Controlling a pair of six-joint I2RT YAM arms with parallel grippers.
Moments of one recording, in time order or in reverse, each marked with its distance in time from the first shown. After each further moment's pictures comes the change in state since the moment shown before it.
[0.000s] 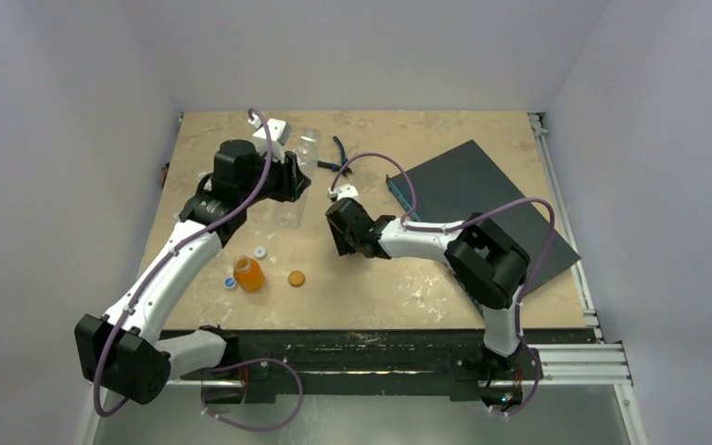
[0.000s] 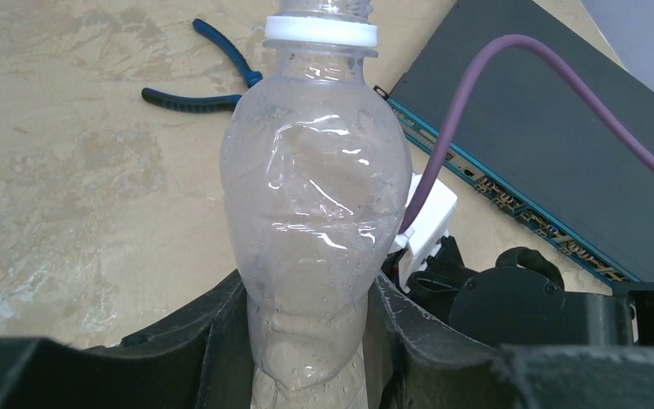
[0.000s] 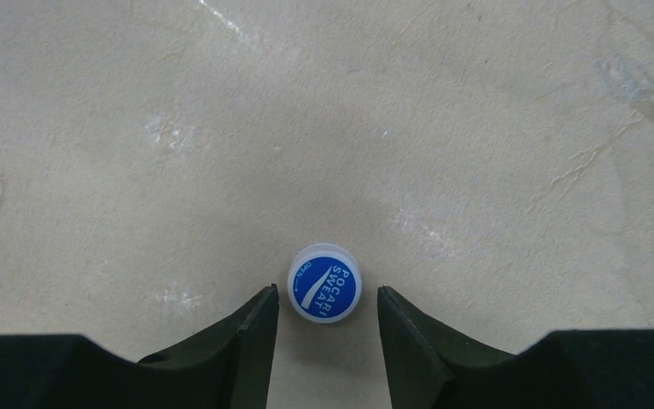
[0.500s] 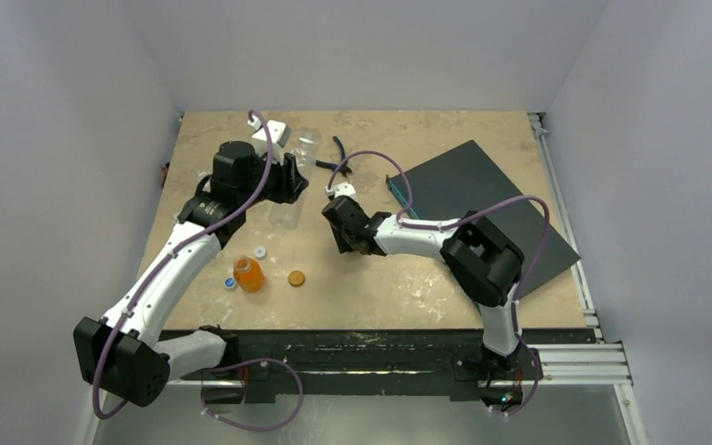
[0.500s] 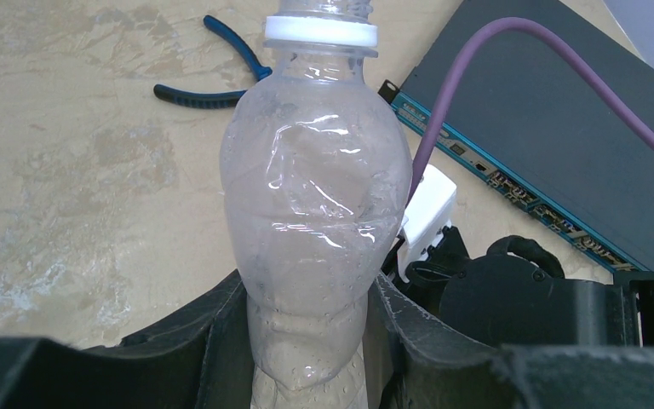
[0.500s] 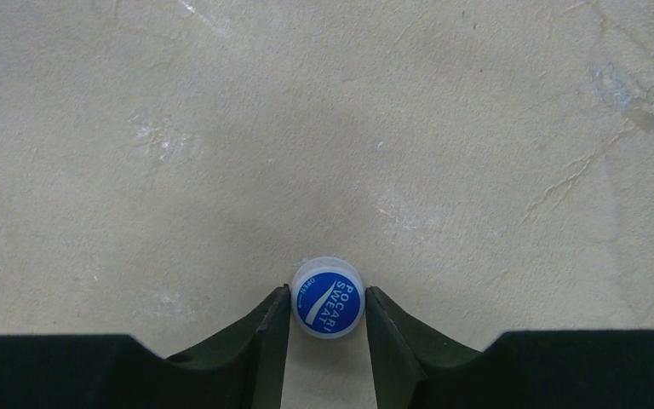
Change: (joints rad) left arm 0.000 -0.019 -0.009 -0.018 -0.029 0.029; right arm 0.000 0.036 0.072 -0.068 0.038 -0.003
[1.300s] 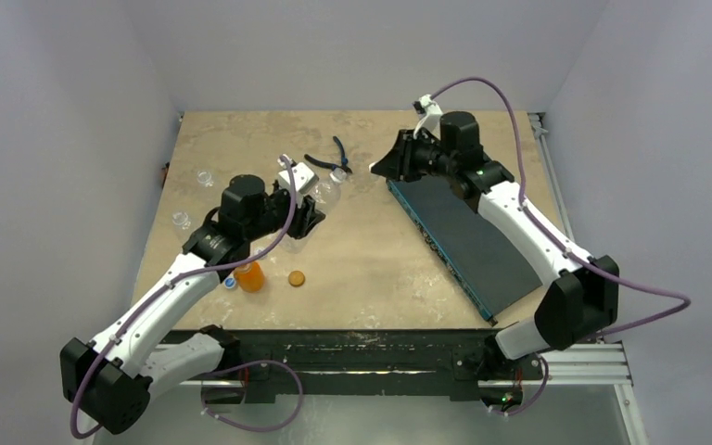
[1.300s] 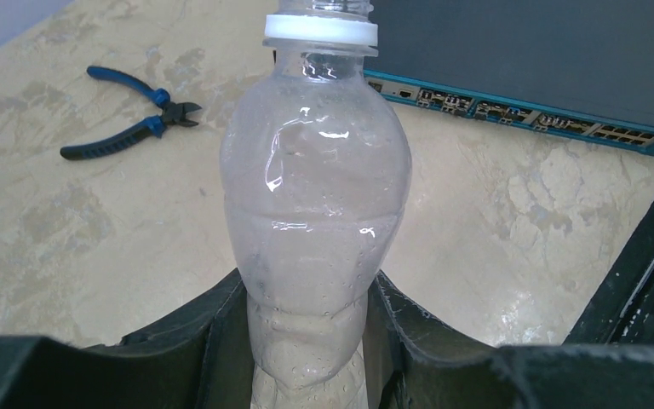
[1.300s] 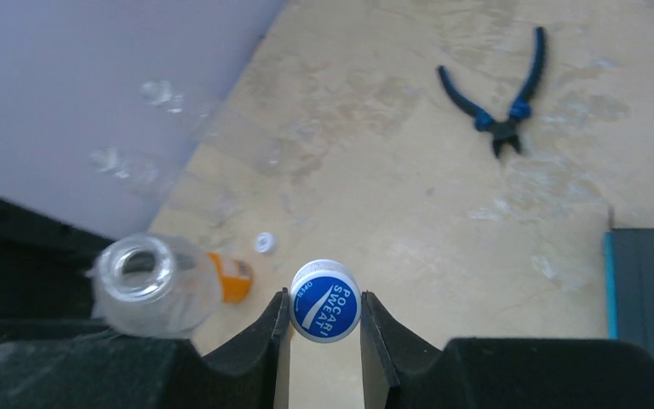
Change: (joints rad) left arm -0.151 -0.149 -0.203 0.092 0.105 0.224; right arm -0.473 -0.471 0.050 -0.039 -0.771 -0.010
